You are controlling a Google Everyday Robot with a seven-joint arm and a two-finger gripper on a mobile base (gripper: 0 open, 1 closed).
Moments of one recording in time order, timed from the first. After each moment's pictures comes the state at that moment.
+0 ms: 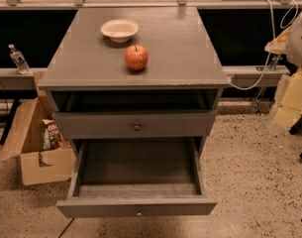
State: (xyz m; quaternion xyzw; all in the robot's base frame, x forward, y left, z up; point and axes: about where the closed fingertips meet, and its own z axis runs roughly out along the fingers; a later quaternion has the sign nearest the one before) arm 0.438 -0.217 0.976 -0.60 0.78 -0.03 0.16
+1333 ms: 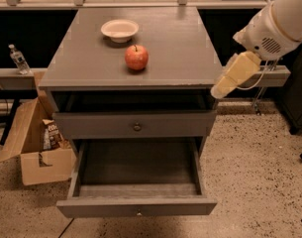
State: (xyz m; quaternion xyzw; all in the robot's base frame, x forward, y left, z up) arm 0.547 -0.173 0.951 -0.52 0.80 0.05 0.29
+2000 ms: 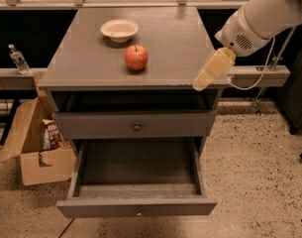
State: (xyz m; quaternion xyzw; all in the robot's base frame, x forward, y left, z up) arm 0.590 -0.142 0.936 -0.52 0.80 0.07 0.30
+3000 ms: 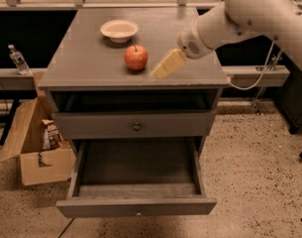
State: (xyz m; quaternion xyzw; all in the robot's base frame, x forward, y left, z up) arm 0.661 -0.042 0.907 -0.51 0.76 0.14 0.38
